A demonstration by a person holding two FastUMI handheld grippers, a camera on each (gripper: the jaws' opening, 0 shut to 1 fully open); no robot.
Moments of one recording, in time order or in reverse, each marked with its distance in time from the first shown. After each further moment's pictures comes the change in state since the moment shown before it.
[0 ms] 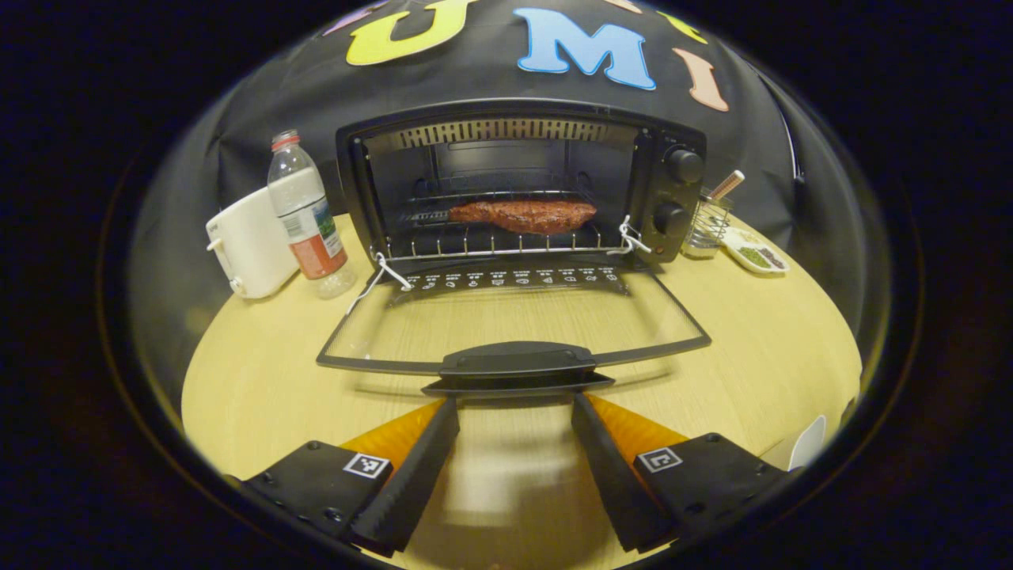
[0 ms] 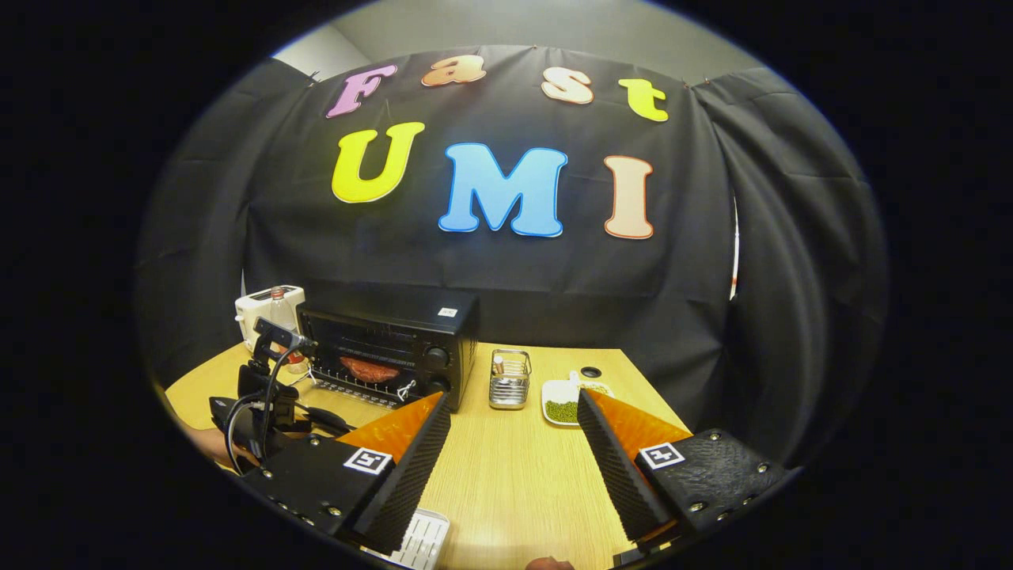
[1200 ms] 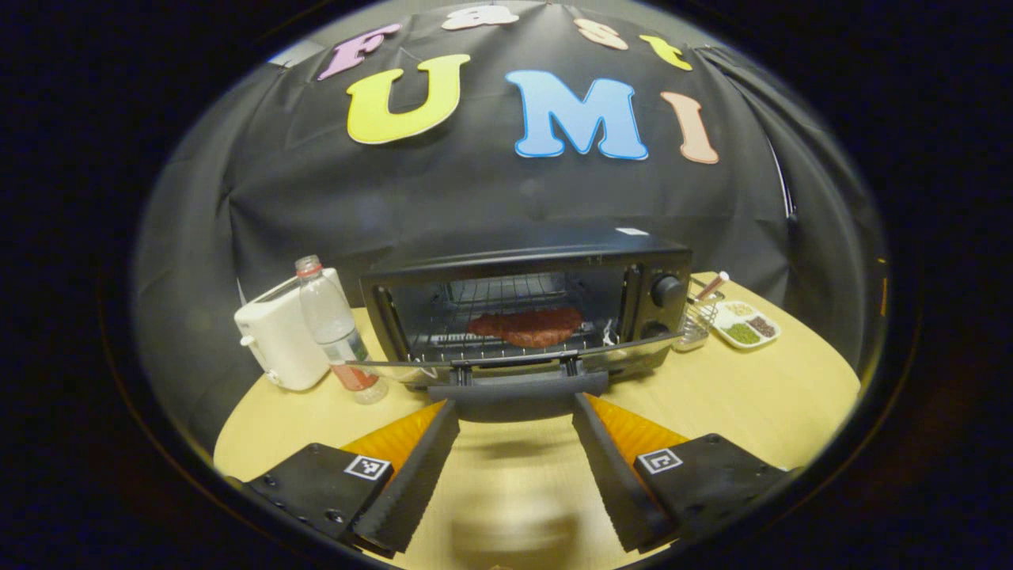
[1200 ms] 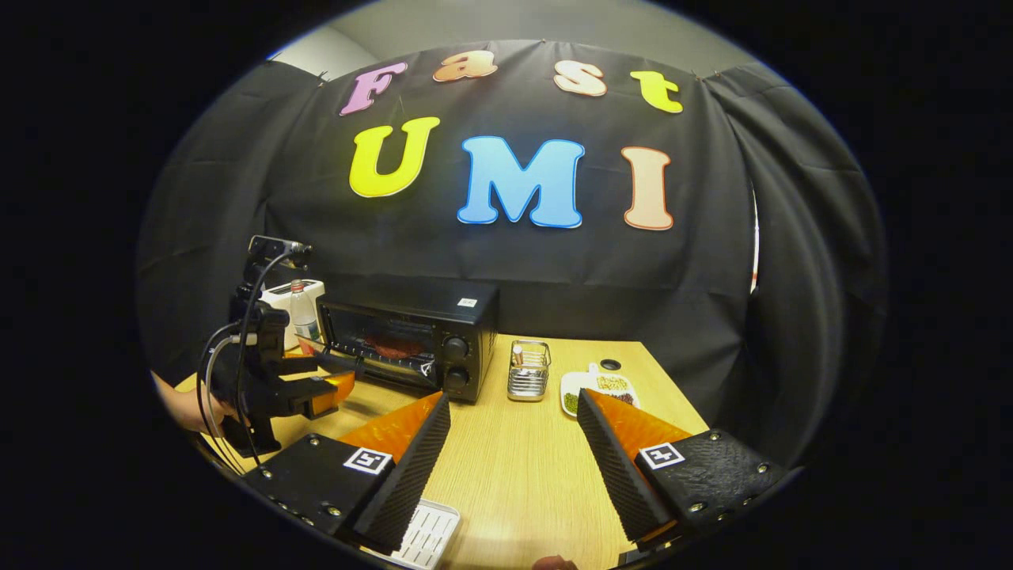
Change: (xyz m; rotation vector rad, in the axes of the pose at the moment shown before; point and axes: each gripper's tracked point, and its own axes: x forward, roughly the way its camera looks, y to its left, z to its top) left arm -0.054 0.006 0.092 0.050 -0.301 0.037; right arm -0.003 0.005 -0.012 0.024 0.043 0.081
